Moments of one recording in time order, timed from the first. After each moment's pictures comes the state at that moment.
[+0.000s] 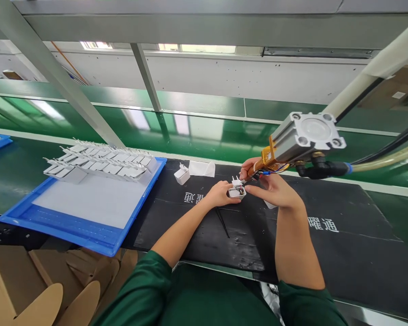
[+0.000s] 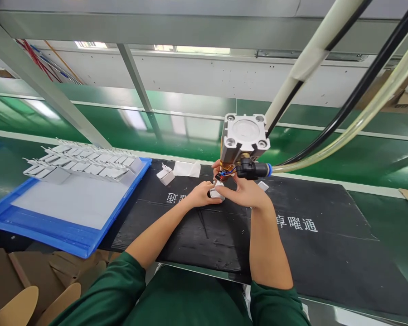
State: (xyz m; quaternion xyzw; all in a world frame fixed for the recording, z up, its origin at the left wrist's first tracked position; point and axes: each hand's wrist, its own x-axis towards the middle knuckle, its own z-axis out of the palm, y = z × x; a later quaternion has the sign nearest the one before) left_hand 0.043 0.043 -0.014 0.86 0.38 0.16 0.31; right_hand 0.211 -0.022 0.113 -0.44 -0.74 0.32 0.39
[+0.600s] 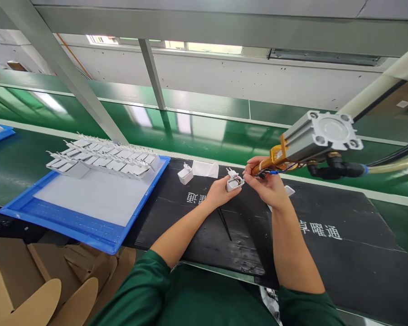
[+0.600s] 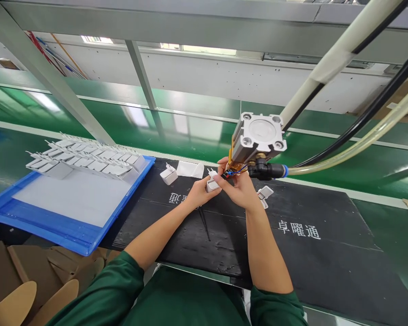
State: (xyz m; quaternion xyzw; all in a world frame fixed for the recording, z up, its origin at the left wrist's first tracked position) left_hand 0.038 0.035 0.001 0.74 0.42 0.35 0.39; right_hand 0.185 -0.008 0.097 -0.42 -0.67 0.31 0.52
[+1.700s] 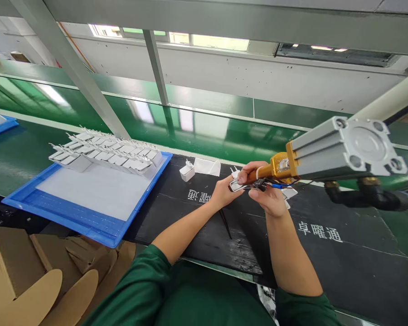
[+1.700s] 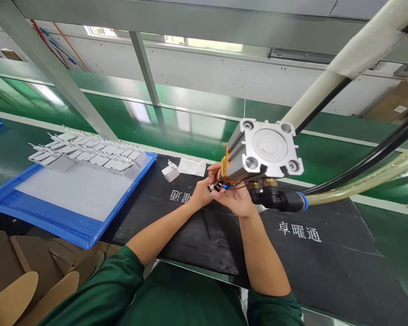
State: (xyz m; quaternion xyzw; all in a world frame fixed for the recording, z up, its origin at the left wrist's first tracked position) left_hand 0.047 0.031 -0.004 0.69 0.43 0.39 0.43; right_hand 0.165 -0.021 0.095 -0.31 -0.65 0.42 0.56
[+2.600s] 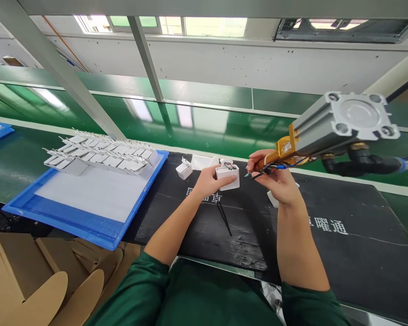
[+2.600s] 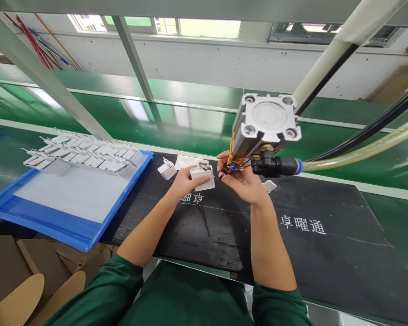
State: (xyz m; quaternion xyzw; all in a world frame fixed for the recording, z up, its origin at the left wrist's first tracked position) left_hand 0.005 0.035 0.047 0.62 0.40 0.38 0.56; right_hand 0.201 -0.008 0.098 -0.35 -0.68 0.37 0.53
